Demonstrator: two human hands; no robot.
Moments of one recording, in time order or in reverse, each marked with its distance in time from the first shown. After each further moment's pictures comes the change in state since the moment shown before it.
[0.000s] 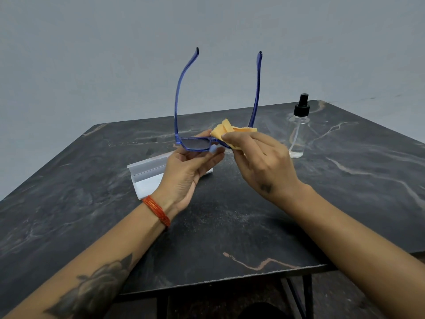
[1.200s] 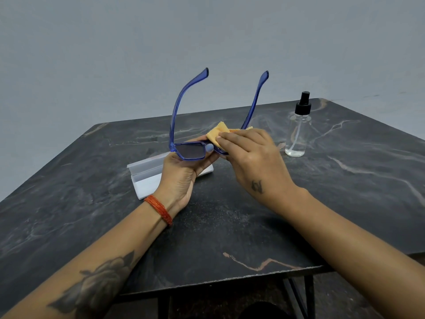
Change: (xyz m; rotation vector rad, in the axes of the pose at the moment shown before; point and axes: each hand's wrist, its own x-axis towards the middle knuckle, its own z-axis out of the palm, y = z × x) left_hand 0.001 -0.003 0.000 0.063 0.092 0.090; right_hand -0.005 -0.002 0.014 -0.054 -0.147 0.055
